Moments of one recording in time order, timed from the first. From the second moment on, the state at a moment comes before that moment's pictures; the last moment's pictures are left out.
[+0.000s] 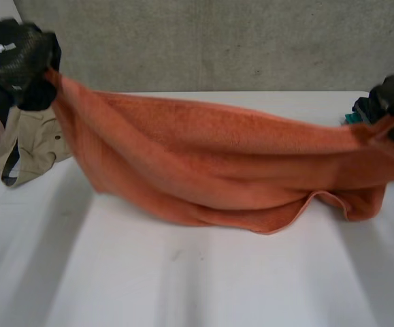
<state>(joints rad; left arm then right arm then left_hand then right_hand) 4.50 -1.48 -1.63 3.28 -1.42 3.54 1.59 -1.54 1.34 0.51 1.23 2.44 1.15 1.20 1.19 1.20 0.98 1.12 1.18 1.19 1.20 0.98</state>
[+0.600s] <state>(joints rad) 4.42 -2.07 -1.00 3.80 -1.53 3.74 1.79 -1.14 1.07 -0.58 1.45 2.43 1.15 1.20 1.19 1.20 0.98 1.12 1.18 1.19 1.20 1.00</state>
